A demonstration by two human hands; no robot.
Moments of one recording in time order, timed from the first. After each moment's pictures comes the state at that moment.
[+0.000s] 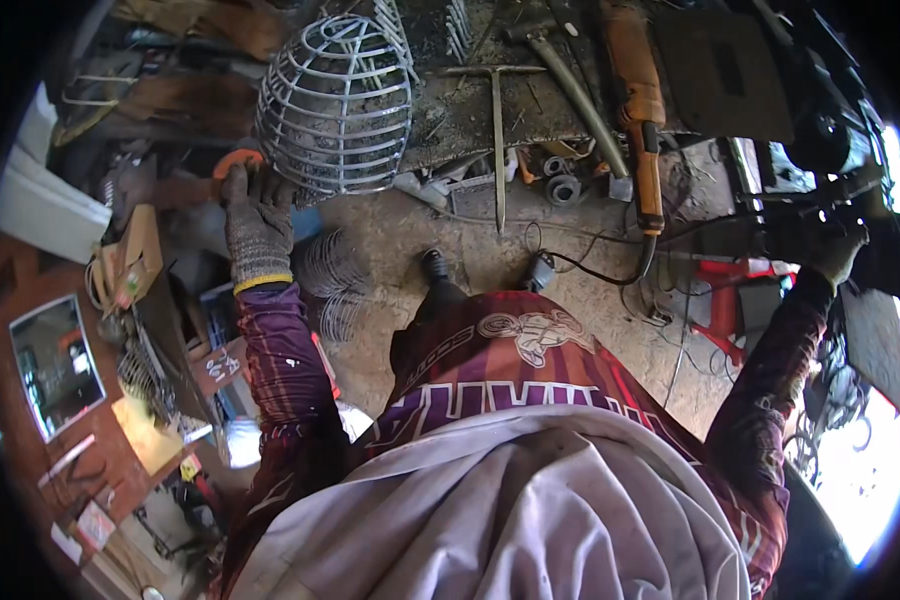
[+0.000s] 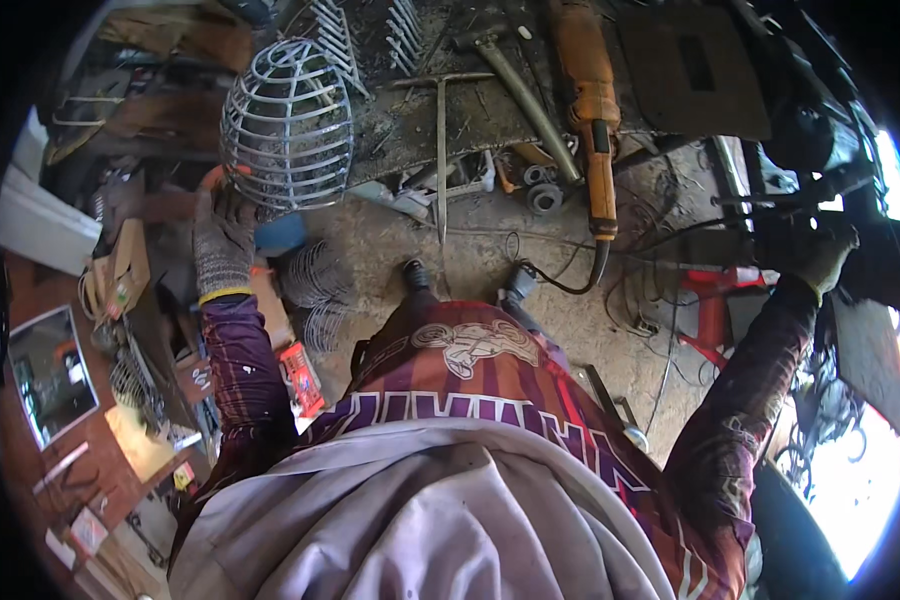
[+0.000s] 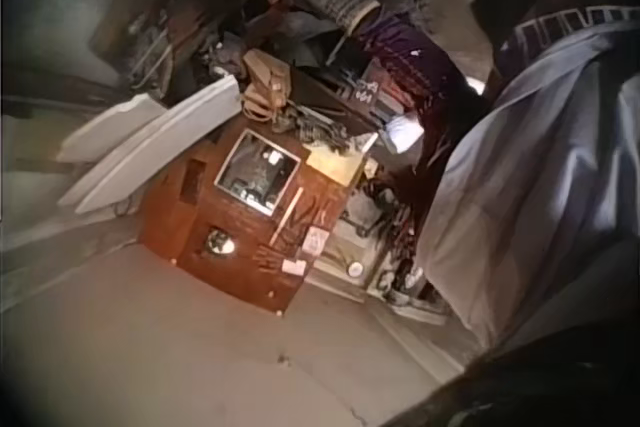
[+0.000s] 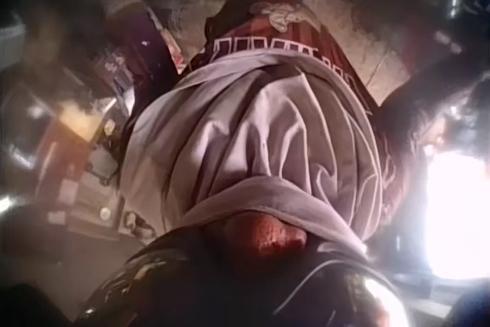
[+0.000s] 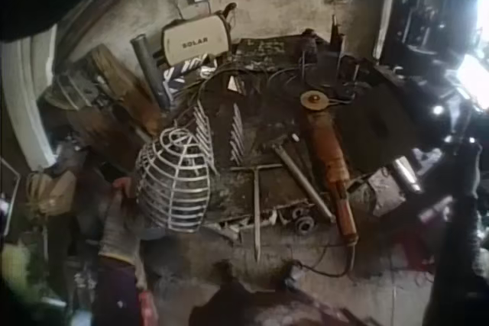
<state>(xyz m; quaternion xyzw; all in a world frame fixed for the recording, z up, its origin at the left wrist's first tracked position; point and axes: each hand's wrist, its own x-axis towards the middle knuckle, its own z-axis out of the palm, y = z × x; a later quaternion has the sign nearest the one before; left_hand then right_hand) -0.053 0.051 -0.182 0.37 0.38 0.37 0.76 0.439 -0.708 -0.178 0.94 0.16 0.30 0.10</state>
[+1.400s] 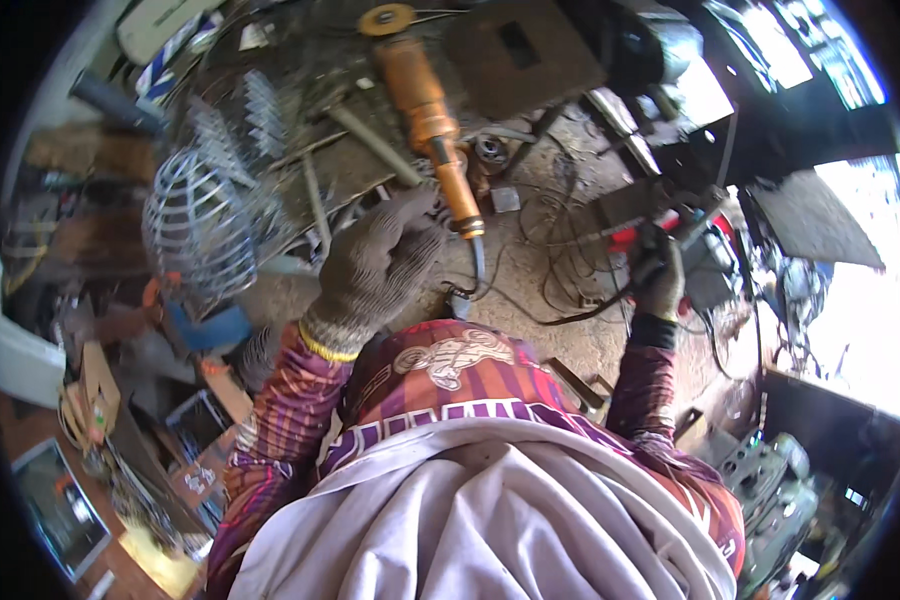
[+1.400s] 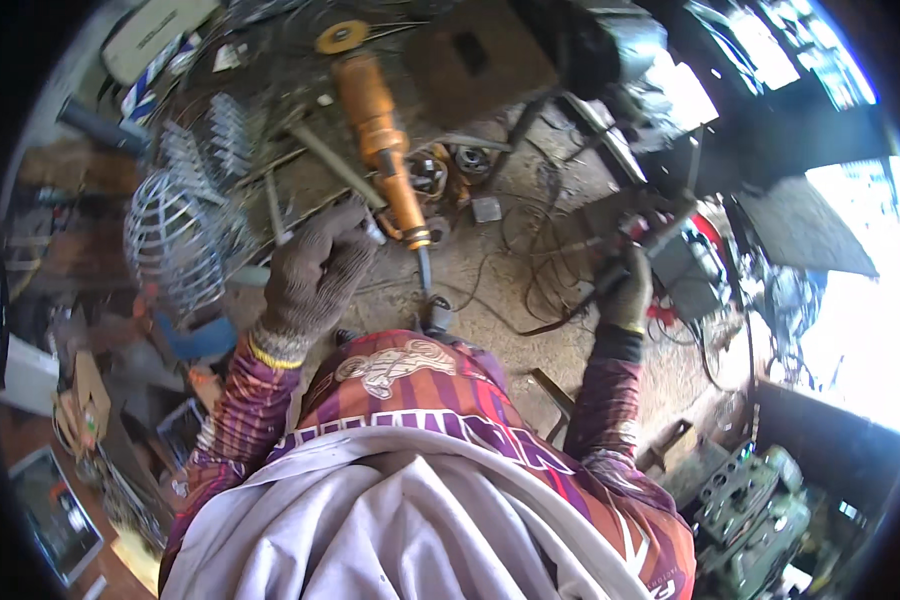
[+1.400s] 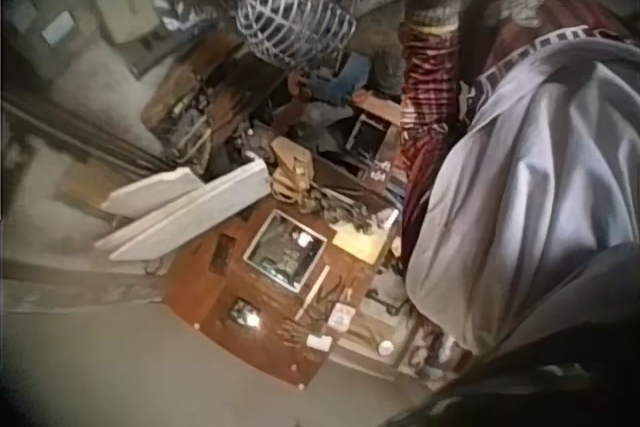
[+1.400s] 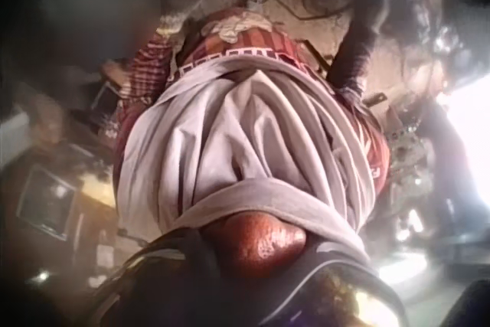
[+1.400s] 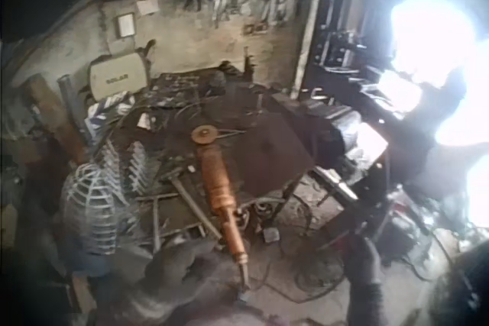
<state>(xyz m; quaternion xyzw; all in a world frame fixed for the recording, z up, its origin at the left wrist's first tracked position) 0.116 -0.249 -0.119 0.84 -0.09 0.15 0.52 0.211 -0.664 -0.213 0.50 -0.15 -0.01 -0.85</state>
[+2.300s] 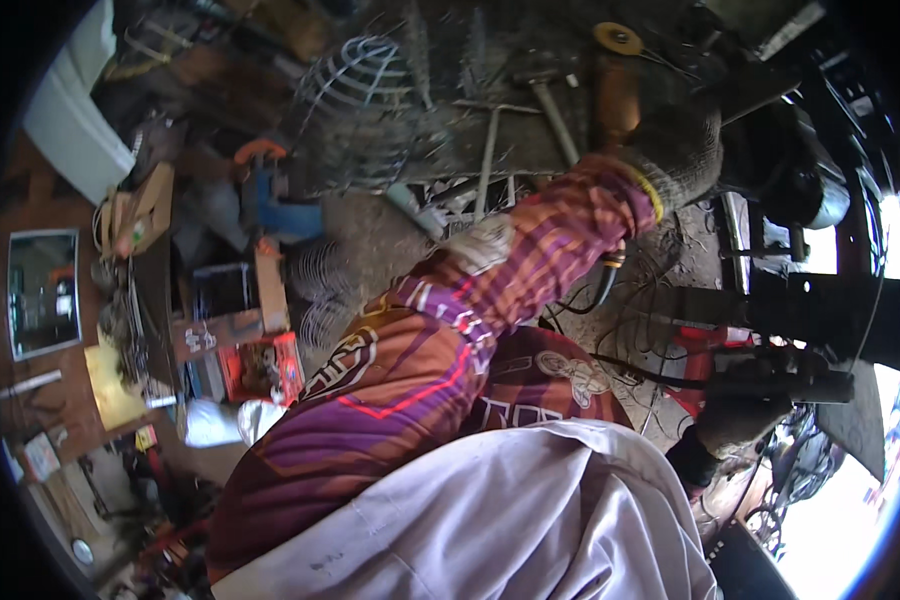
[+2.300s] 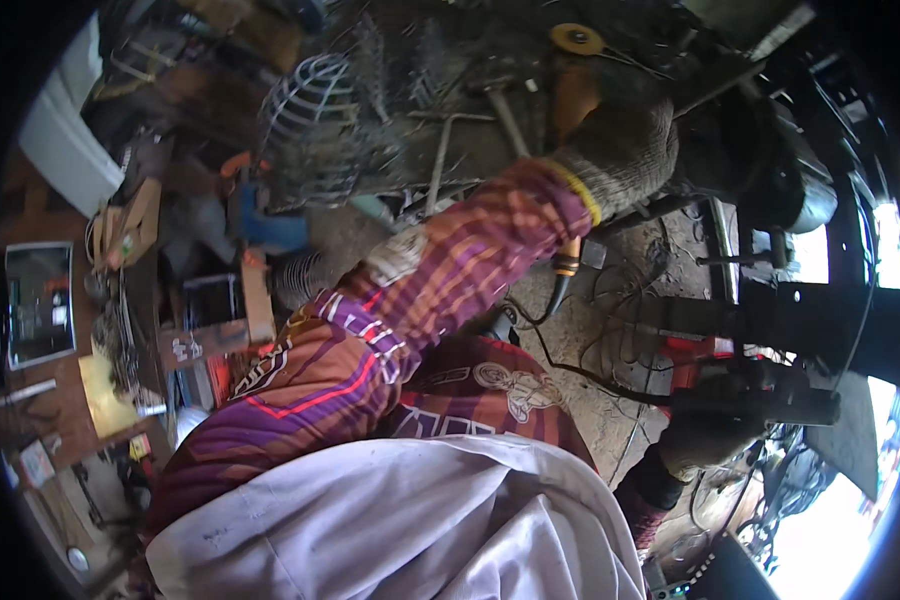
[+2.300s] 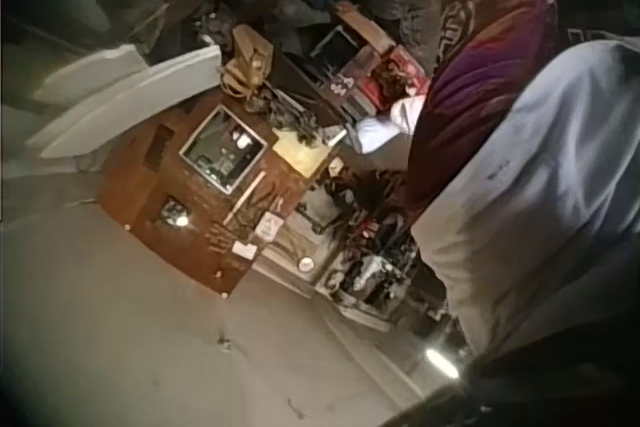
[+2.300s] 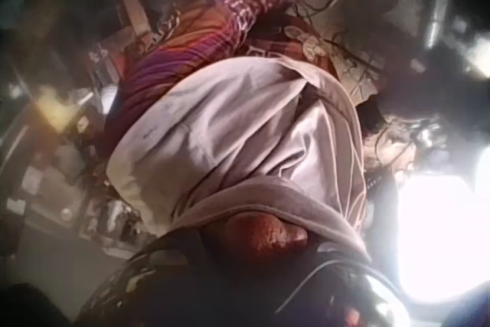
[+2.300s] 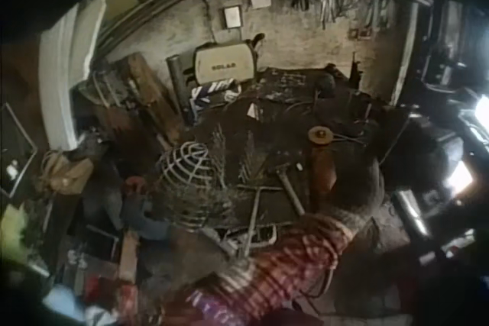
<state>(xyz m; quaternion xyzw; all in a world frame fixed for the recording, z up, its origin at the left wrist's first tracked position) 0.284 -0.304 -0.091 0.92 0.06 0.29 0.26 0.189 -0.617 -0.117 0.60 0.02 0.10 -0.79</state>
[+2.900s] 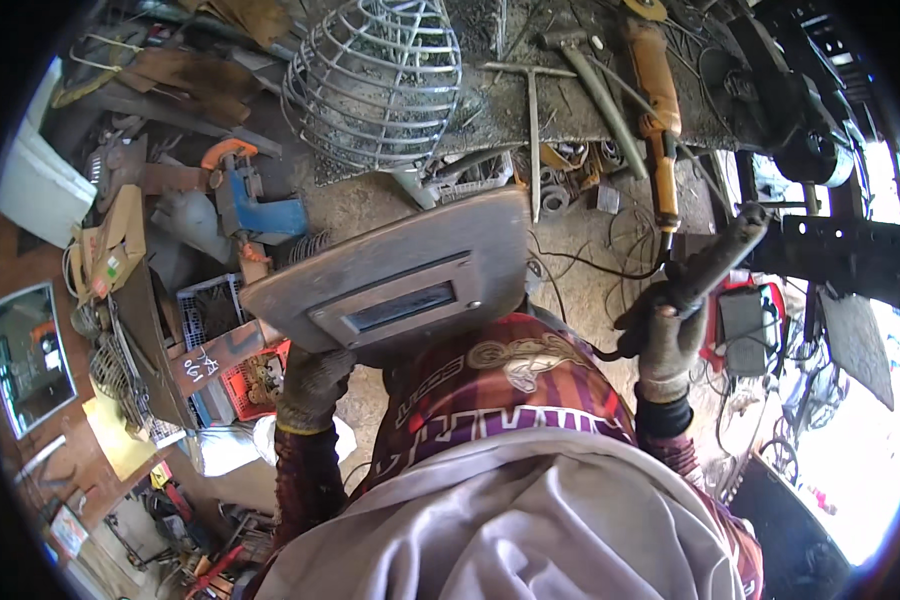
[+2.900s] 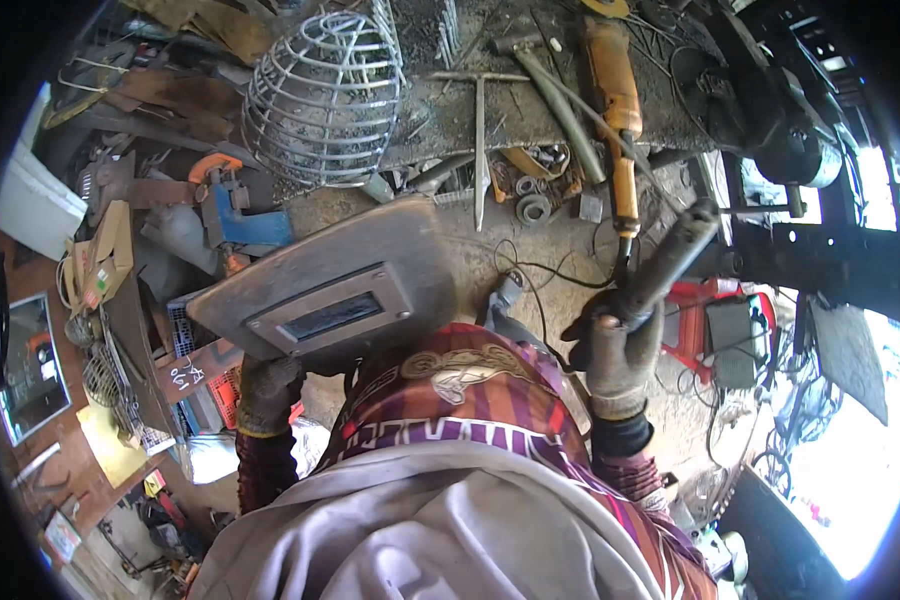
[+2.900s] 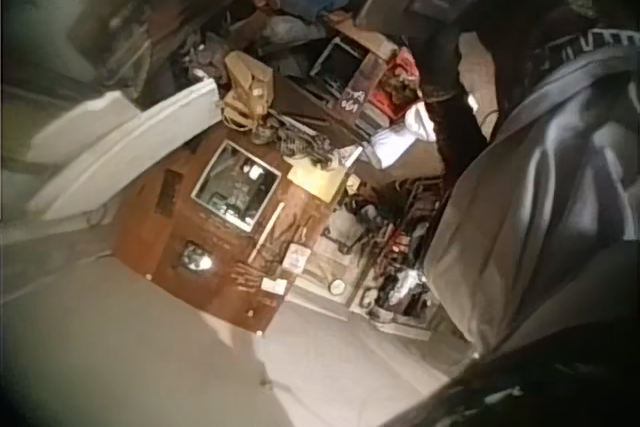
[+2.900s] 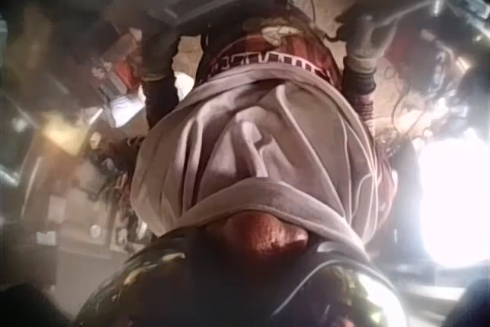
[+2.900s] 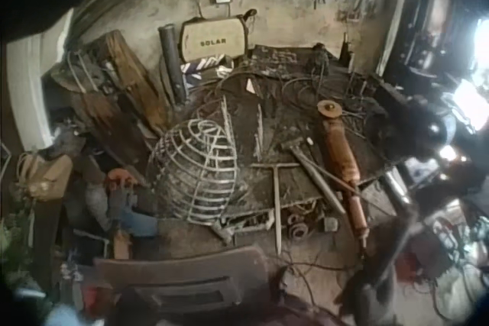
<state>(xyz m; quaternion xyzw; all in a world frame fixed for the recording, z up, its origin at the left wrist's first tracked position) -0.212 -0.118 -0.152 0.53 0.39 0.11 0.74 0.061 -0.426 -0.122 0.72 0.10 -0.14 -0.67</state>
